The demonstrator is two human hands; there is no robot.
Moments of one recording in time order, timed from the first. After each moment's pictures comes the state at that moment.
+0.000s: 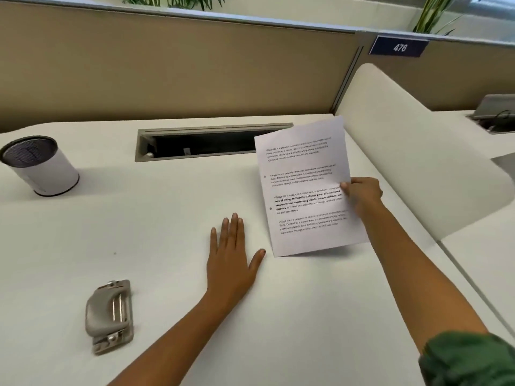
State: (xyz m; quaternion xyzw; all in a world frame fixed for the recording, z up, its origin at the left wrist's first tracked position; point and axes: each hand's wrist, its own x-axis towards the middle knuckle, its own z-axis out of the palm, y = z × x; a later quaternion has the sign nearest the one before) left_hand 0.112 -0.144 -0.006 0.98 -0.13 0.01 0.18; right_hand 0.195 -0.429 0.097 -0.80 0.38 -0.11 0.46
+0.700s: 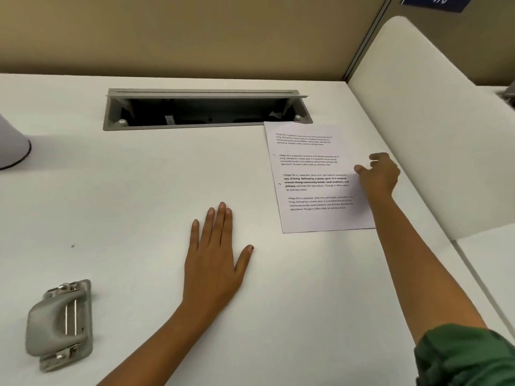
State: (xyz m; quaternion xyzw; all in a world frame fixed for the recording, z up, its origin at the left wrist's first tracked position) left_hand 0.114 -0.149 -0.013 0.98 -0.12 0.03 0.16; right_hand 0.243 -0.479 0.048 -0.87 0.38 -0.14 0.28
